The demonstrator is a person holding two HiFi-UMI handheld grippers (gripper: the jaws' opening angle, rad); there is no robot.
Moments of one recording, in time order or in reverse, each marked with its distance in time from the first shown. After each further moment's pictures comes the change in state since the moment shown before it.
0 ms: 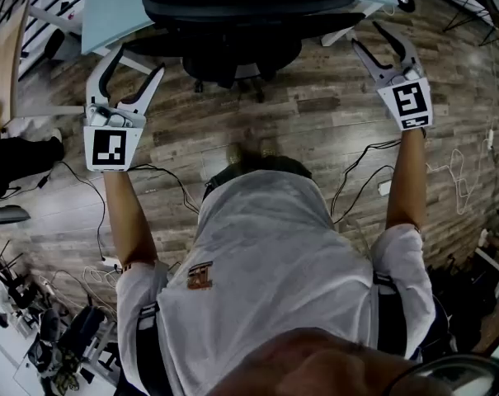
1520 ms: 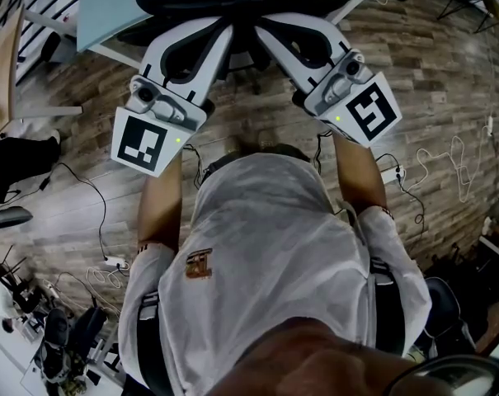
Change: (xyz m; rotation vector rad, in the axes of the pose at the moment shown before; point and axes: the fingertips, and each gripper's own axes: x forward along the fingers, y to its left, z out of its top) left arm 0.009 -0.088 0.181 -0.310 -0.546 -0.173; right arm -0.048 0.111 0.227 0.356 -0.733 0.248
